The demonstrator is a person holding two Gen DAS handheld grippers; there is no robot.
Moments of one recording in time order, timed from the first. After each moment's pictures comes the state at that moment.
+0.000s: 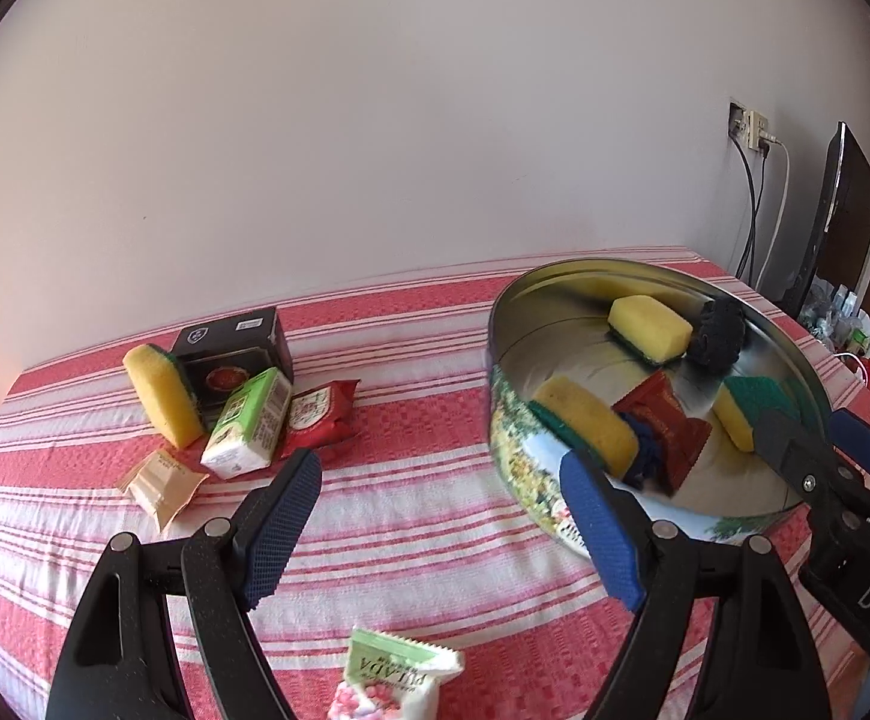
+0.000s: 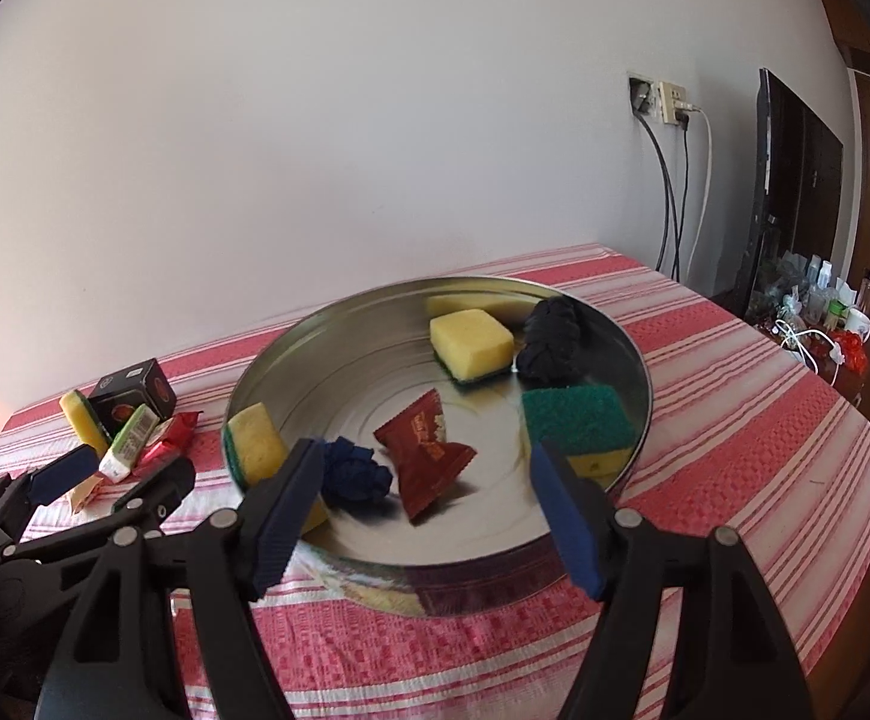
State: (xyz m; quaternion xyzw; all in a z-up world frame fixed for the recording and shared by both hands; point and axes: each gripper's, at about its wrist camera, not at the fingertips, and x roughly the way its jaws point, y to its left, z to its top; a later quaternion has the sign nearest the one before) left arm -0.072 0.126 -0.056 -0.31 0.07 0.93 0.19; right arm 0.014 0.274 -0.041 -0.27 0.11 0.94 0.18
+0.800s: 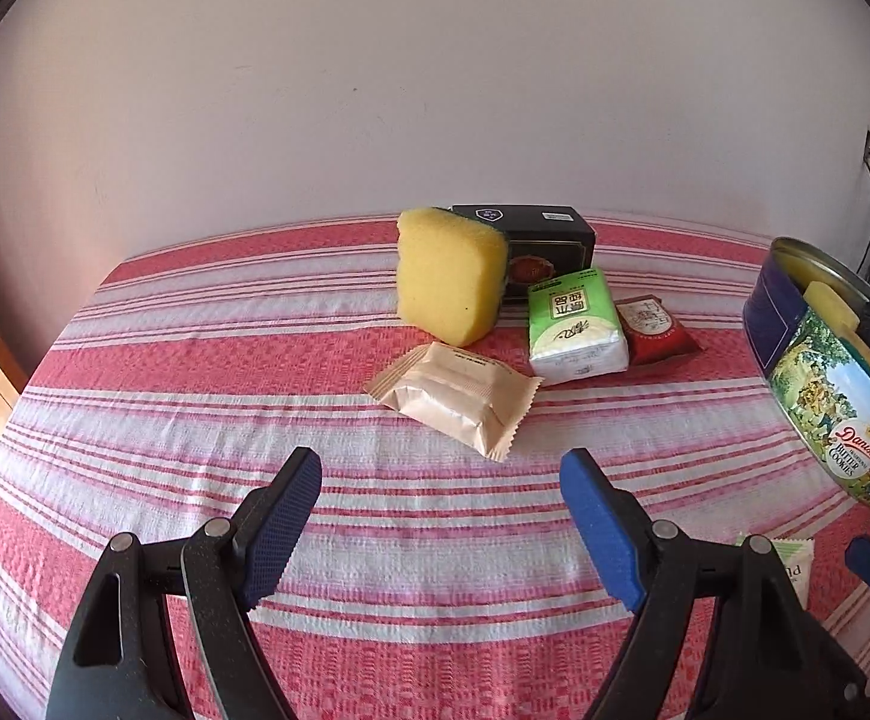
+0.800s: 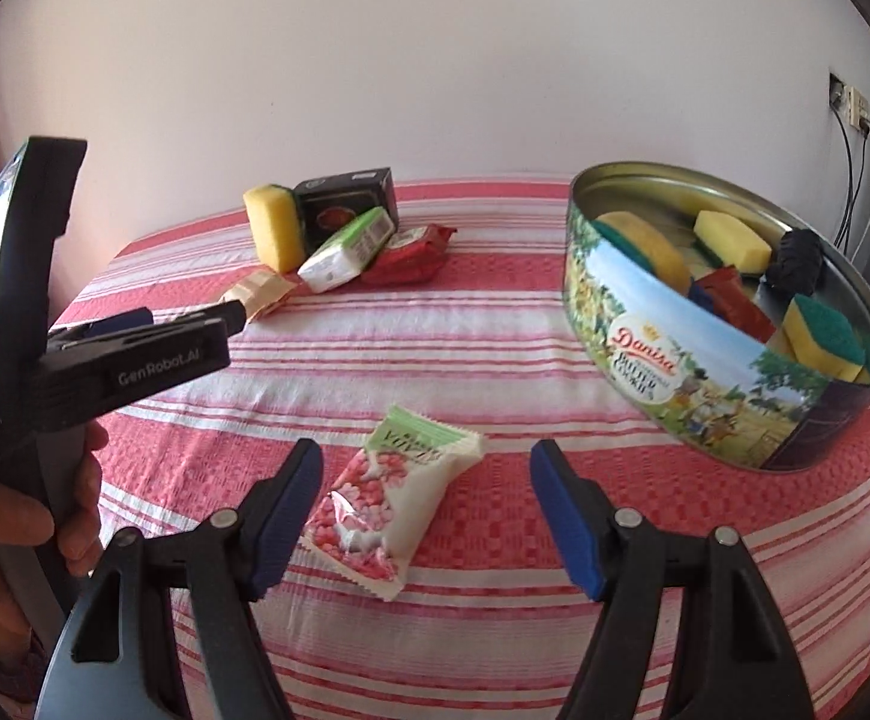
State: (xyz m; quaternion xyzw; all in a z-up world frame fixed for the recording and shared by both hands) left arm -0.119 -0.021 -0.095 -0.37 0.05 0.93 0.08; right arm -0.015 0.130 -0.093 -0.39 0.06 0.92 0.01
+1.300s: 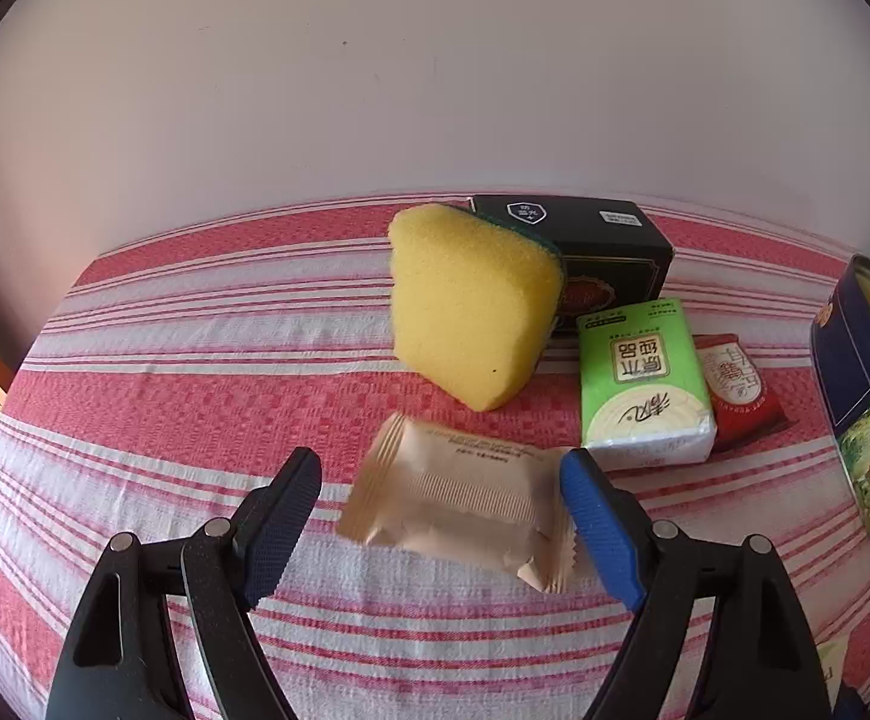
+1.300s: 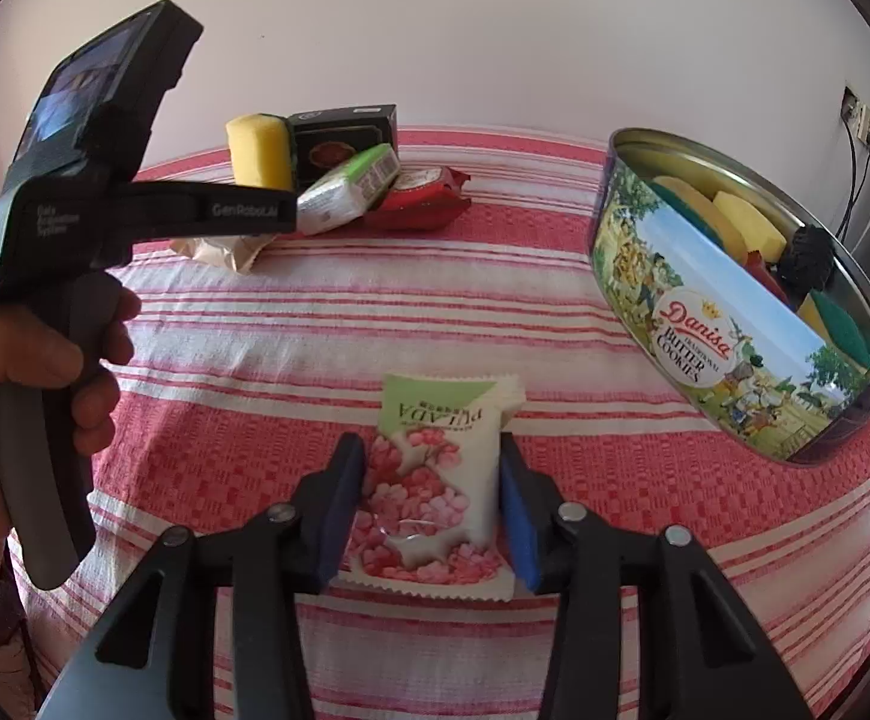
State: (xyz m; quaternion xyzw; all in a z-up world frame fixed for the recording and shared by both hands) left arm -0.196 -0.003 -0.114 -0.41 0.04 0.91 0.07; right arm -0.037 0.105 -0.113 -0.43 0.01 0.90 0.04
